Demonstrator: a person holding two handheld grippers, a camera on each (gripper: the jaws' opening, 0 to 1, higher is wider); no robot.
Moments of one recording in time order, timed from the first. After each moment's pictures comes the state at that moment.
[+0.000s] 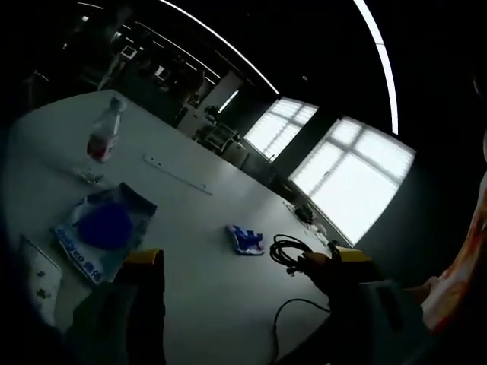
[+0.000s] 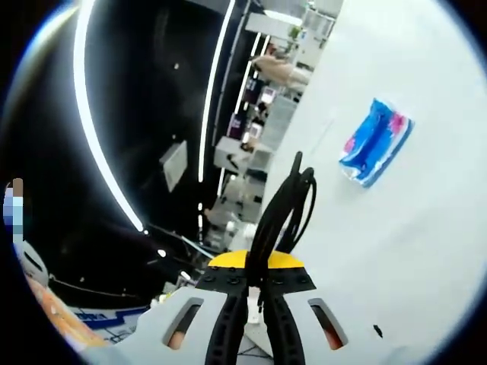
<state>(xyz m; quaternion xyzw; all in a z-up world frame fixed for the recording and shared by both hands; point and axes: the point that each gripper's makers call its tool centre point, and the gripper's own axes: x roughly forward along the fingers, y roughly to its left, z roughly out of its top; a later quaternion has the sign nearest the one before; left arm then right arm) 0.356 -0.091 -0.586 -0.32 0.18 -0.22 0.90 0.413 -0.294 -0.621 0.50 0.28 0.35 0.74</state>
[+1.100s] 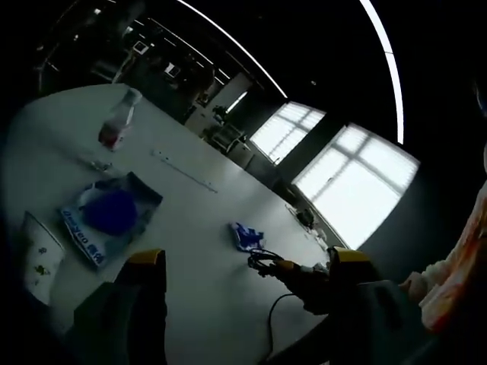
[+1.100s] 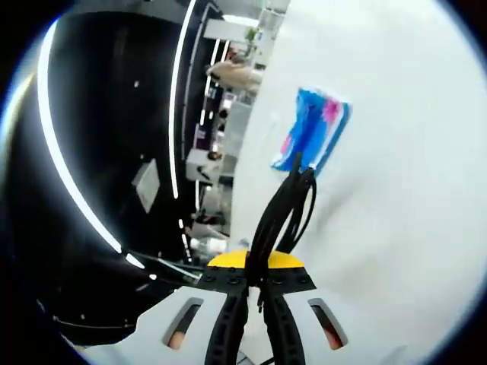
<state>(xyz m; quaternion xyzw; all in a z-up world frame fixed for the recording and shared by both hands) 0.341 -0.087 -0.595 -0.34 0.18 -0.20 0.90 0.432 -0.307 -0.689 0.56 0.33 0.25 0.72</state>
